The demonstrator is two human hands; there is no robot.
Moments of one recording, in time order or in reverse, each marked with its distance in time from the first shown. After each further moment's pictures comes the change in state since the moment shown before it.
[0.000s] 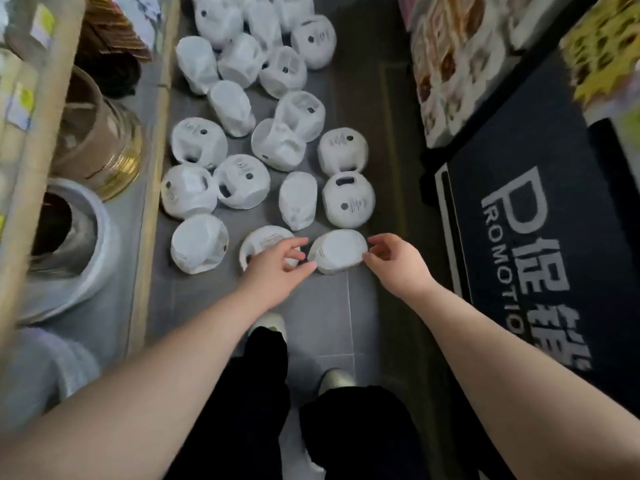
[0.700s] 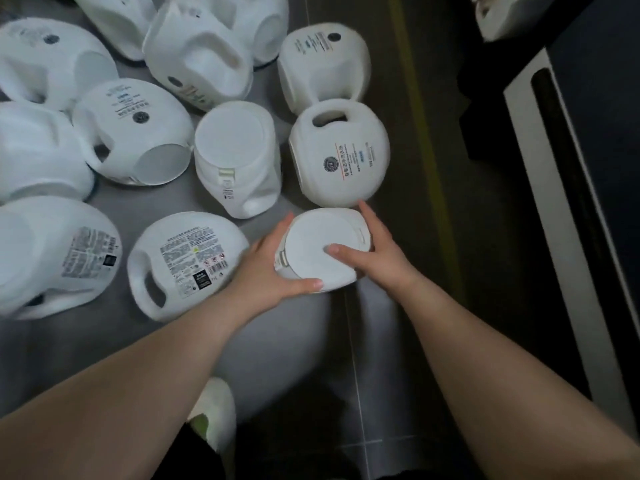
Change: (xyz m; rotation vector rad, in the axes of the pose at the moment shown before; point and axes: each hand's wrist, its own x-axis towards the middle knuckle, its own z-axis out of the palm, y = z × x) left_hand 0.286 -0.225 0.176 0.108 -0.079 0.039; right_hand 0.311 0.246 0.181 0.402 -0.127 -0.009
